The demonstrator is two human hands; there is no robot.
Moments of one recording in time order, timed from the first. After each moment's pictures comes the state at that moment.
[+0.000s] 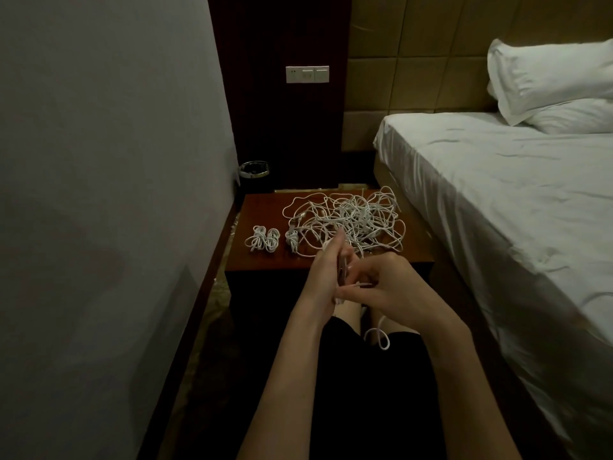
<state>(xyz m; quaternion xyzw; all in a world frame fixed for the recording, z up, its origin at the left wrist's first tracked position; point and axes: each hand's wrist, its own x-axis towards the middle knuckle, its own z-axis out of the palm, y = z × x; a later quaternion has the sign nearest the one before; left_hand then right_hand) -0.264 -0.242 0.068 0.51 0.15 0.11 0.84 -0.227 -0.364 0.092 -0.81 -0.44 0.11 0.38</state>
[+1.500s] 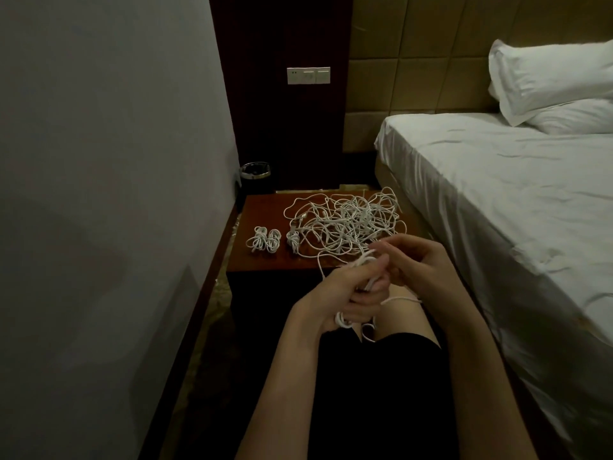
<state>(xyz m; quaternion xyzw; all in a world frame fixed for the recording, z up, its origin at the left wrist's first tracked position) -0.282 -0.249 0.079 0.54 -0.05 -0.14 0.83 -0.217 -0.380 0.100 -0.66 -0.30 0.14 0.68</state>
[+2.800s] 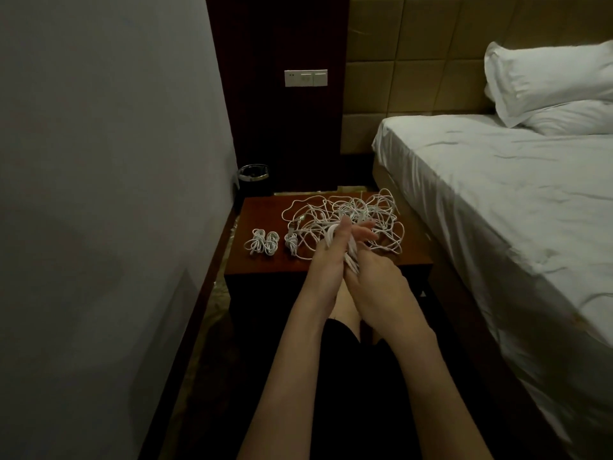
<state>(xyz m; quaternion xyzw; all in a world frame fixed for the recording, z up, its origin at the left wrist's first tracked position) -0.273 -0.252 0.096 0.63 0.07 0.19 0.75 -0.252 -0.339 0.102 -0.89 -0.31 0.01 0.33</state>
